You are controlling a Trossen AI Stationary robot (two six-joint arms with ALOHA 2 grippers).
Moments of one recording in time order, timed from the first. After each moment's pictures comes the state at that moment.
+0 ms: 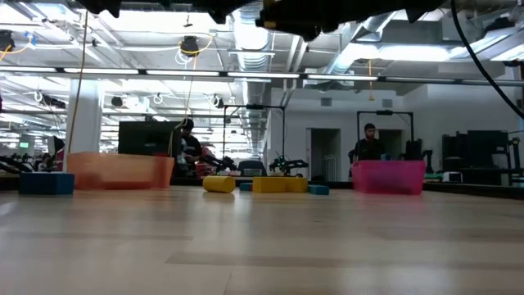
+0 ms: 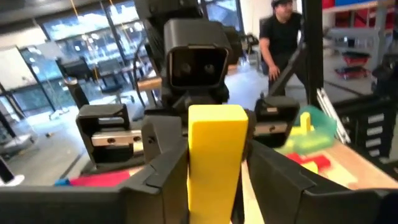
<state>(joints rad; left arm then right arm) -0.16 1.36 0.79 0.62 -0.12 0.26 0.11 1.48 0.92 0.34 0.06 -0.23</state>
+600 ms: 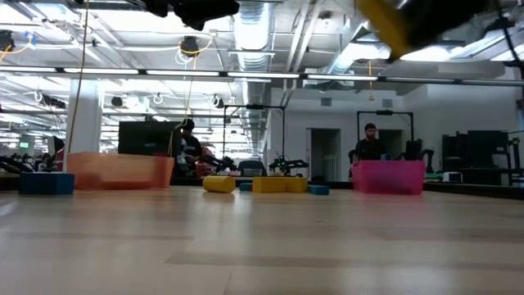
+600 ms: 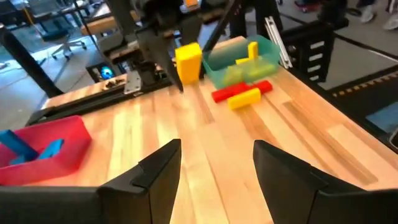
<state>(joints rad) -0.25 1.24 0.78 0.21 -0.11 0.24 0.35 1.22 0.92 -0.49 0.08 0.16</state>
